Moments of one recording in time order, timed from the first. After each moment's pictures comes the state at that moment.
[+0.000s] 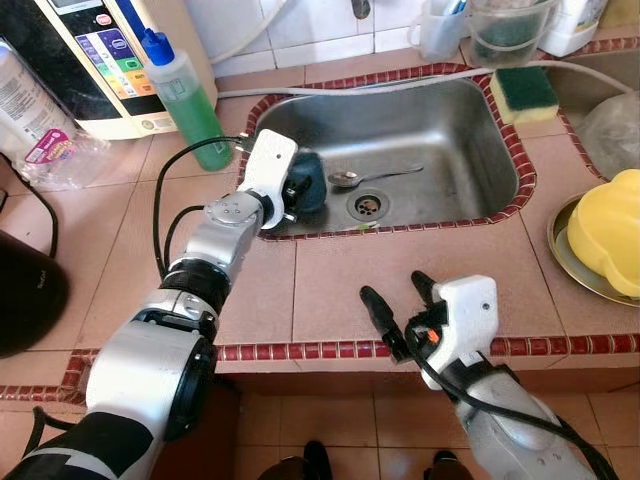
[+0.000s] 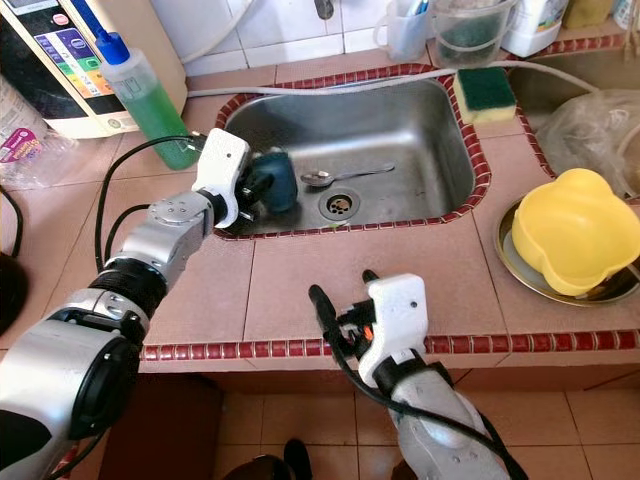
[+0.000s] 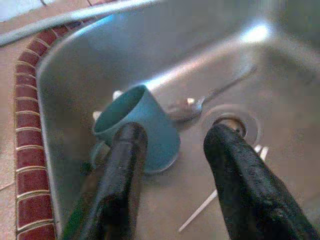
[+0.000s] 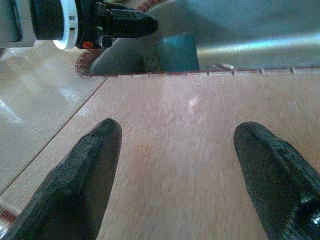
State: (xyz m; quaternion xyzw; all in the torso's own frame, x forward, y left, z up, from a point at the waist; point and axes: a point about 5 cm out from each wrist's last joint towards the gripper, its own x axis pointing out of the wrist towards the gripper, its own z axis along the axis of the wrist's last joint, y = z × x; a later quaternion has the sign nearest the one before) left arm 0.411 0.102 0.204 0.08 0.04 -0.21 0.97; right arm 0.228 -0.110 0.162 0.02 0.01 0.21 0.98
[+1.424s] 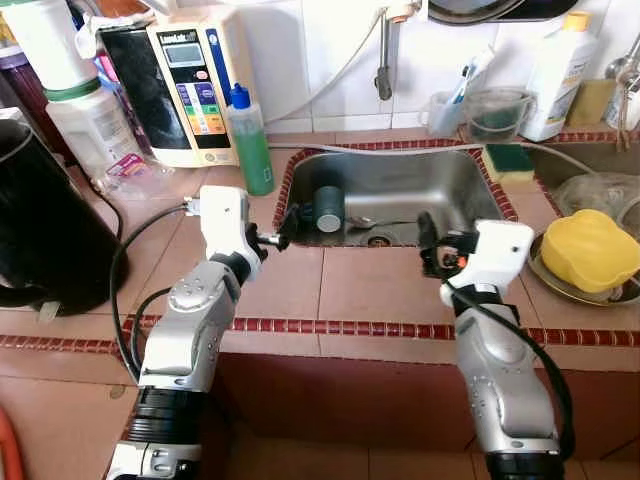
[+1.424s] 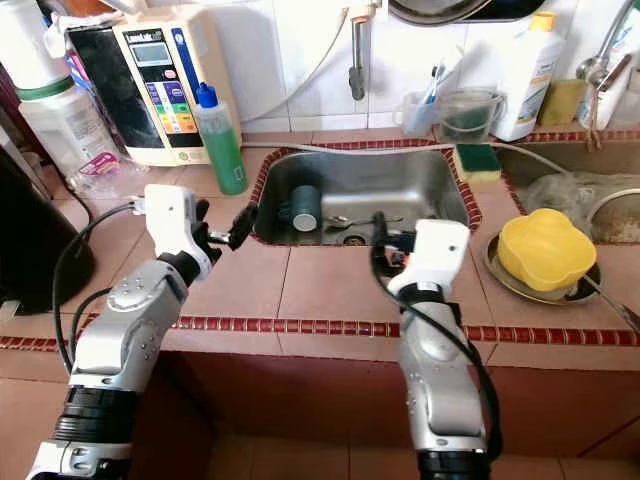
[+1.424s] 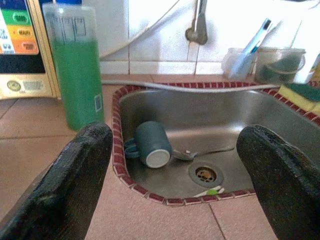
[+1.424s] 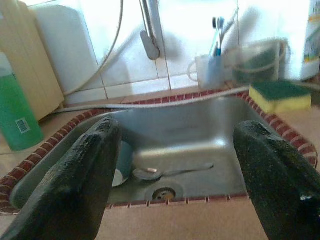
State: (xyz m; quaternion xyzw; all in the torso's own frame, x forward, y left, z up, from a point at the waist) left arm 0.335 0.119 0.175 -0.08 0.00 -0.16 0.98; right arm 0.302 -0.147 0.157 0.06 -0.08 0.00 1.00
